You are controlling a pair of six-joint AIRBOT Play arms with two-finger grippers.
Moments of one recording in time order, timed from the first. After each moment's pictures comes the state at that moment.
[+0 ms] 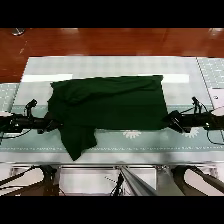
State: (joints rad) left arm 0.48 -1.30 0.54 0.77 -1.16 -1.06; right arm -0.35 -1.19 0.55 -0.90 1.03 1.36
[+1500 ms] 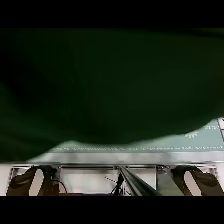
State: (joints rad) left arm 0.33 -0.52 1.74 1.23 -1.25 -1.43; right arm -0.20 -0.60 1.84 -1.33 1.51 1.57
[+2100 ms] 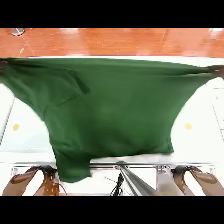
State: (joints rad) left arm 0.23 -0.81 1.21 1.21 -1.10 -1.47; right arm -0.20 -0.79 1.24 -1.26 1.23 1.53
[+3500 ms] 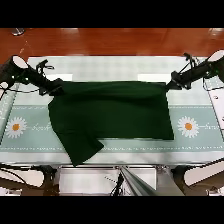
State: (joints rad) left arm 0.12 -1.66 1.35 1.12 -1.30 -1.49; right arm -0.23 -1.77 1.54 -1.03 1.43 1.37
